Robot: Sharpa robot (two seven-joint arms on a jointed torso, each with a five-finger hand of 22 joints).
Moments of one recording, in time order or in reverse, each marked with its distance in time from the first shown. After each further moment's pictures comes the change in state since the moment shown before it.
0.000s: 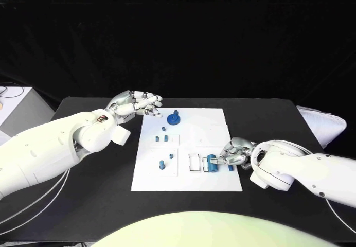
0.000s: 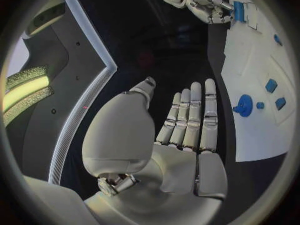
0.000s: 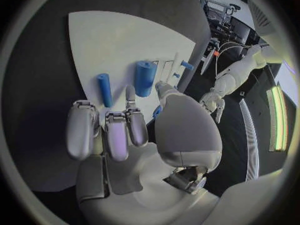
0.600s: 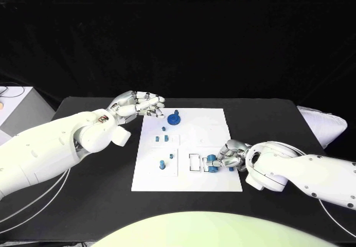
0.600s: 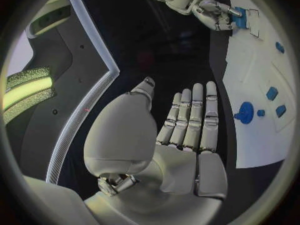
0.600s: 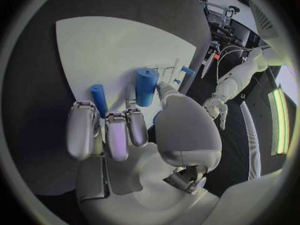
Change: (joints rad) left arm 0.000 -0.001 0.000 0.002 -0.021 0.055 0.014; left_hand 0.024 0.024 -0.080 0.029 0.000 -0.007 0.000 0.007 0.000 0.007 0.007 -0.020 0.000 -0.005 0.006 -0.095 -0.026 0.000 -0.012 0.020 -0.088 -0.067; right arm -0.014 0.046 0.002 -0.020 -0.010 0.023 -0.027; right_hand -0.018 0.011 -0.034 -0.004 0.004 0.001 0.000 0.012 0.002 0.000 0.000 0.000 0.000 0.000 0.000 0.003 0.000 0.000 0.000 0.000 0.008 0.000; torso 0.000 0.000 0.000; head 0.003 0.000
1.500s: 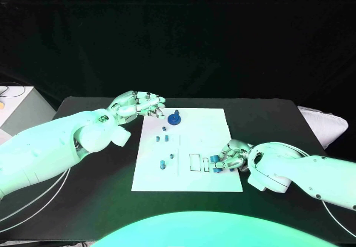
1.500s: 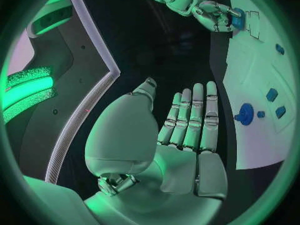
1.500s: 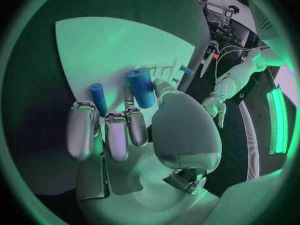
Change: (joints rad) left arm 0.000 -0.003 0.000 -0.002 -0.003 0.017 0.004; left_hand 0.017 0.017 -0.005 0.000 0.000 0.000 0.000 0.008 0.000 0.004 0.003 0.000 0.000 0.004 0.004 -0.012 0.000 0.000 0.008 0.000 -0.008 -0.008; right arm 0.007 -0.028 -0.003 0.021 0.023 -0.017 0.007; right_hand 0.126 0.027 0.055 0.001 0.095 -0.001 -0.006 0.007 -0.024 0.000 0.000 -0.016 0.001 0.000 0.000 0.000 0.000 0.000 0.000 0.000 0.000 0.000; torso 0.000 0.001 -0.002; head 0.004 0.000
